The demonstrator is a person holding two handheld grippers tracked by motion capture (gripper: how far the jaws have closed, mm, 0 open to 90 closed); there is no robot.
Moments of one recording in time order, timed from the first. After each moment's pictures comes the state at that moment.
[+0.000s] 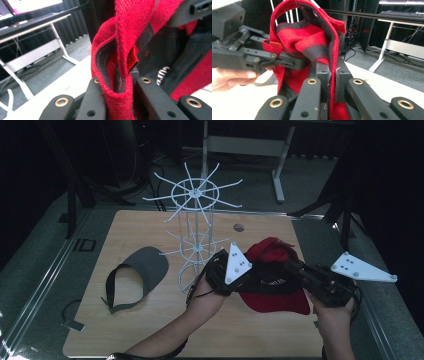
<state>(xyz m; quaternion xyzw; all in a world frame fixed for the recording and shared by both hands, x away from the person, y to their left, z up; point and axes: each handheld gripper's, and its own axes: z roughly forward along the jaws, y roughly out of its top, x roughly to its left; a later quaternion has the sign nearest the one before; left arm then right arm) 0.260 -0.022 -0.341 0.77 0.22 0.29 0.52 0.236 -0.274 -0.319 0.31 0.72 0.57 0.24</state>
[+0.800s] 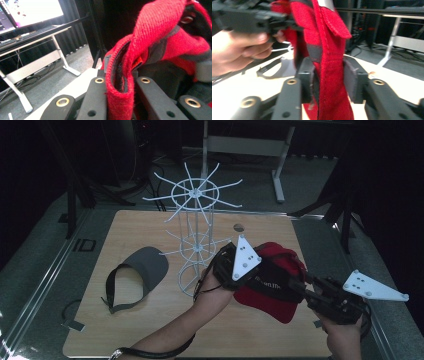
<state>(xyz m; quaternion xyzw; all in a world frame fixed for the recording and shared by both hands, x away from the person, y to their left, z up) 0.258 -0.034 -0.321 0.75 0.21 0.30 0.55 0.212 -0.296 -0.340 0.30 0.73 0.58 0.22</state>
